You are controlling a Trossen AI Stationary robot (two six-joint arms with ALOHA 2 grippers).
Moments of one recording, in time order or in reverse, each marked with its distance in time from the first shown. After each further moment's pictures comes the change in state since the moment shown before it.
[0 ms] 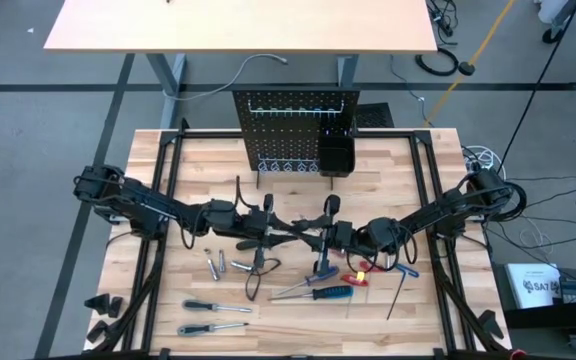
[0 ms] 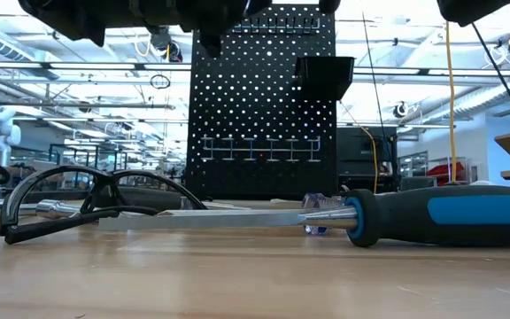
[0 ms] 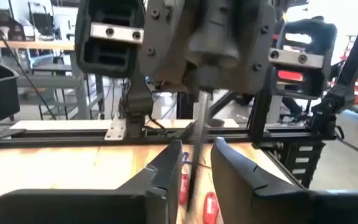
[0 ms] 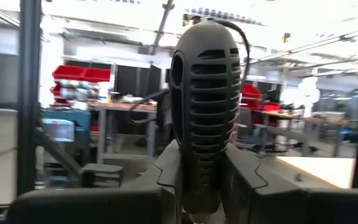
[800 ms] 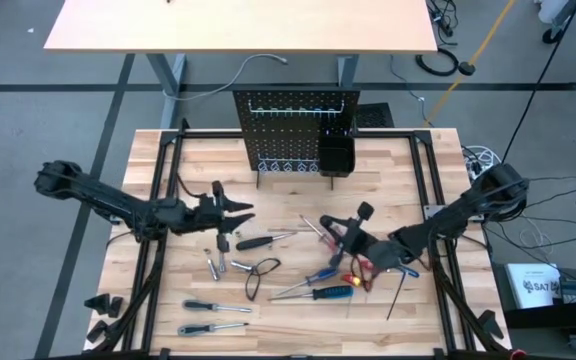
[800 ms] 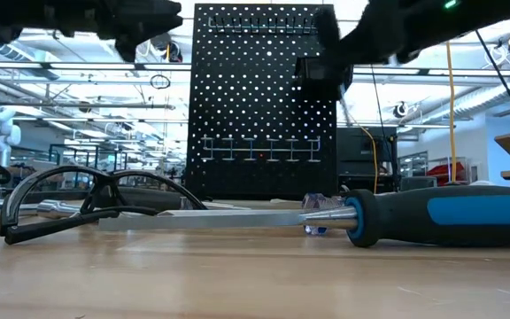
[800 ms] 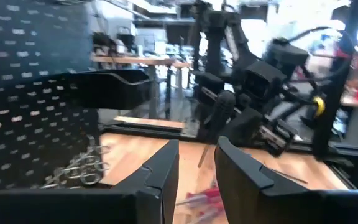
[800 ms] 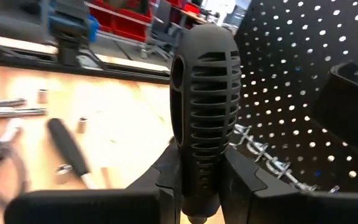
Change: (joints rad) left arm -0.073 -0.514 -0.370 -0.063 -0.393 0.025; right arm 0.105 -0.134 -0.174 -0.571 0.557 0.148
